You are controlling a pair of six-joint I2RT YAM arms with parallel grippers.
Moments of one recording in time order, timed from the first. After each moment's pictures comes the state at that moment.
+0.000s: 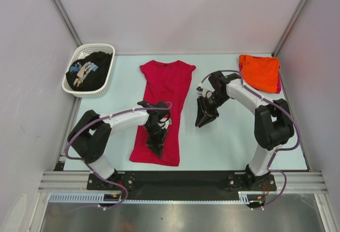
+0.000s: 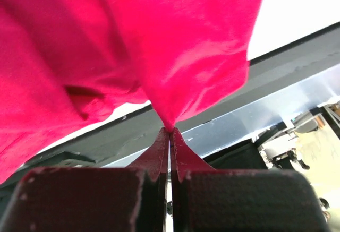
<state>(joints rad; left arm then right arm) -0.75 1.65 1.00 -0.96 0.47 -0.49 0.39 1.78 1.36 -1.08 -0.74 0.21</state>
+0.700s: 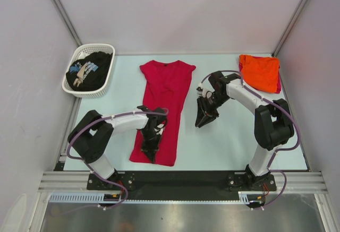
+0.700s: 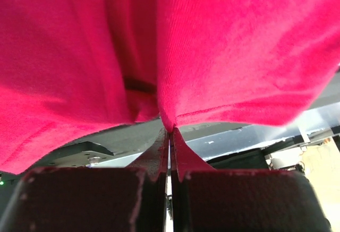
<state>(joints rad) -0.75 1.65 0.91 -0.99 0.37 -0.53 0.39 1.78 1.35 -1.08 -0.75 0.21</state>
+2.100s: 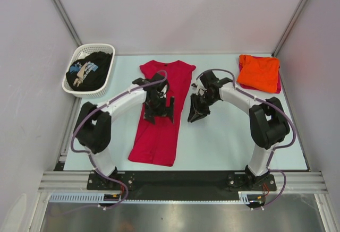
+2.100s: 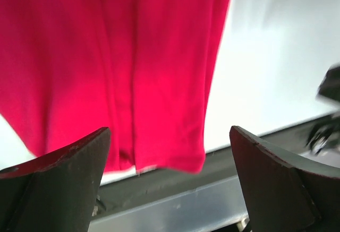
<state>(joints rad) -0.61 1.73 1.33 -0.95 0.20 -0.54 0.47 1.80 1.29 -0.78 -0.61 0.39</state>
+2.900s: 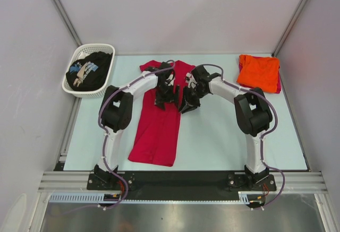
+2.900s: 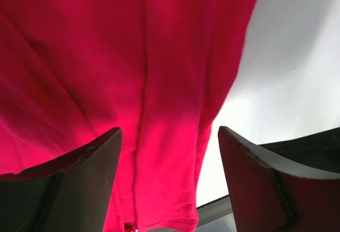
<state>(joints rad) -0.50 2.19 1.78 -0.92 0.27 -0.43 0.48 2.06 1.53 -0.65 -0.61 0.50</state>
